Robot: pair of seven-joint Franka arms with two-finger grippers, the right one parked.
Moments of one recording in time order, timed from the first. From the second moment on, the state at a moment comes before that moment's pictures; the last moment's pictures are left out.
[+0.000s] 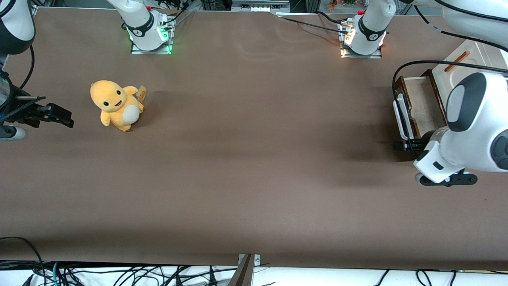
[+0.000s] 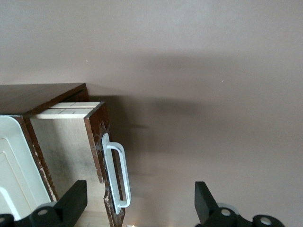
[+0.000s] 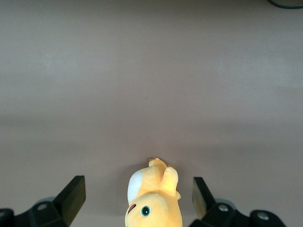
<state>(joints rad) -0.08 0.67 -0.05 -0.89 0.11 1.24 -0.17</state>
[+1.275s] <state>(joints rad) -0.05 0.58 0.04 -1.02 -0.04 1.52 -0.02</state>
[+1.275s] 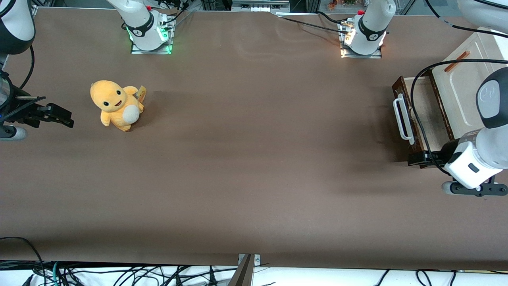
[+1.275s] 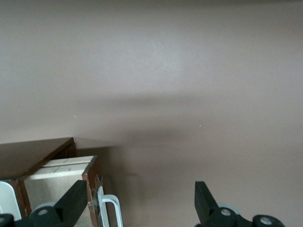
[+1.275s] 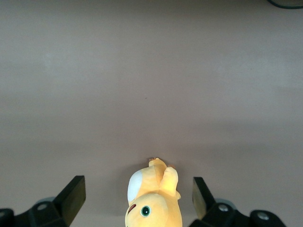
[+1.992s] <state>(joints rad) -0.06 0.51 0.04 -1.16 -0.04 1.59 -0.01</state>
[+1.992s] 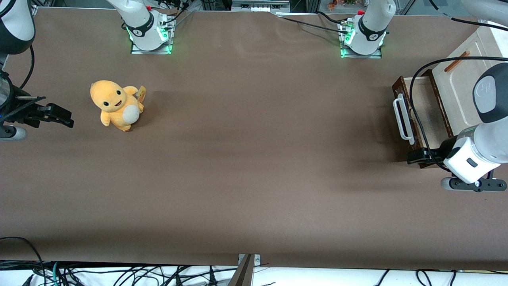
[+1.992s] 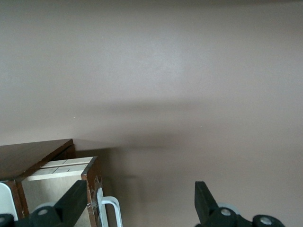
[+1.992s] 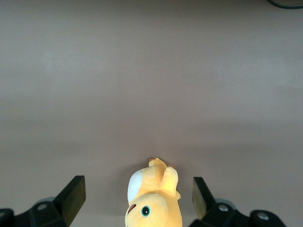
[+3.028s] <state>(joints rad) -0.06 0.47 0.04 -1.20 -0.03 1.57 -0.01</state>
